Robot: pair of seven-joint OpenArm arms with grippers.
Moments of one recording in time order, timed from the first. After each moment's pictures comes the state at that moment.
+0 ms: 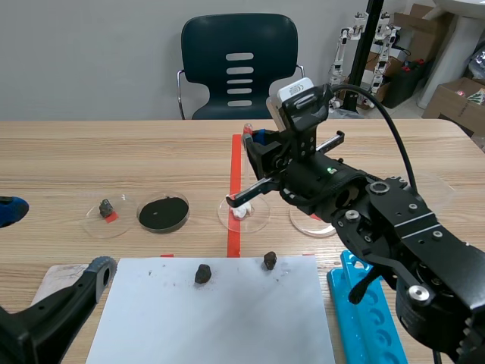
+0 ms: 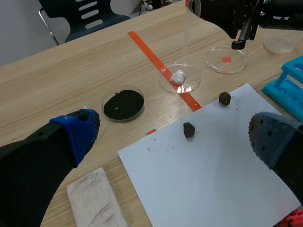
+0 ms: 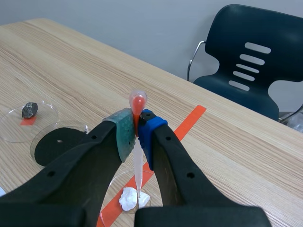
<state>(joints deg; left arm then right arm) 59.3 -24.8 -11.4 126.2 -11.0 -20.0 -10.0 2.9 5.4 -13.7 75.3 -5.9 22.1 15.7</state>
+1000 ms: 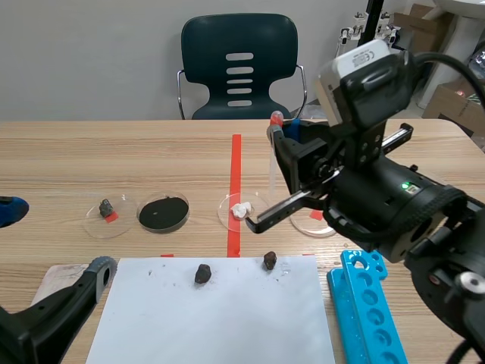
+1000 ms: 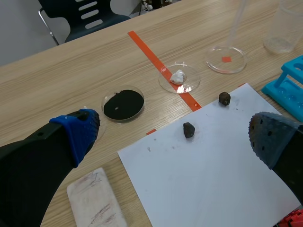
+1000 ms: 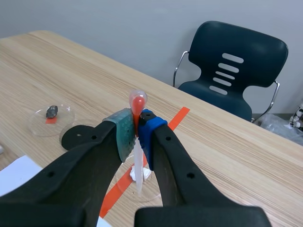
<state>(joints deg) 59.3 -24.8 -11.4 126.2 -11.0 -20.0 -10.0 -23.0 8.5 -7.6 111.8 -5.9 22.0 6.2</state>
